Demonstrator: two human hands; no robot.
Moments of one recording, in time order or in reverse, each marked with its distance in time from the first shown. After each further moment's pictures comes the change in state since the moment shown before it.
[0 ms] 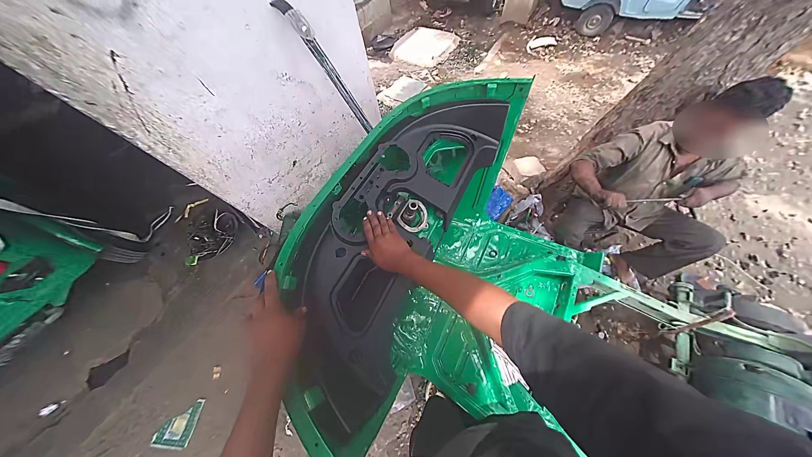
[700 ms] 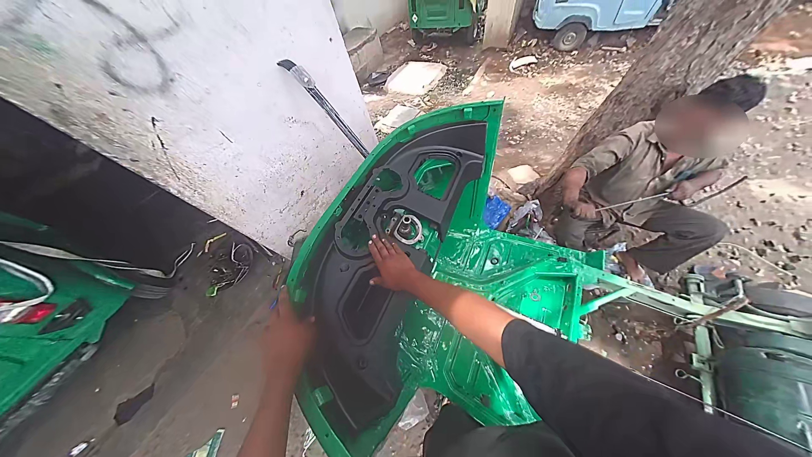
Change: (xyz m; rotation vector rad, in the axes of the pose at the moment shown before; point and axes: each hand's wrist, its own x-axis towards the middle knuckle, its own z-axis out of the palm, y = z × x) left_hand -0.005 0.005 -0.004 0.022 -0.026 -0.001; right_hand -0.038 -0.001 -0.016 0.185 -0.129 0.060
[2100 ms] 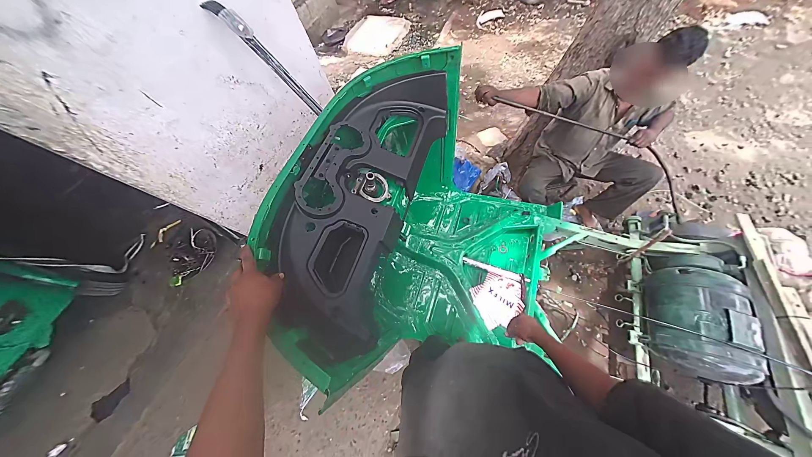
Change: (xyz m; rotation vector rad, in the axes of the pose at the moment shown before) left_hand -0.007 -0.003 -0.004 -0.023 -0.019 0.037; right_hand -0.483 0.188 0.214 0.554 -0.502 0.956
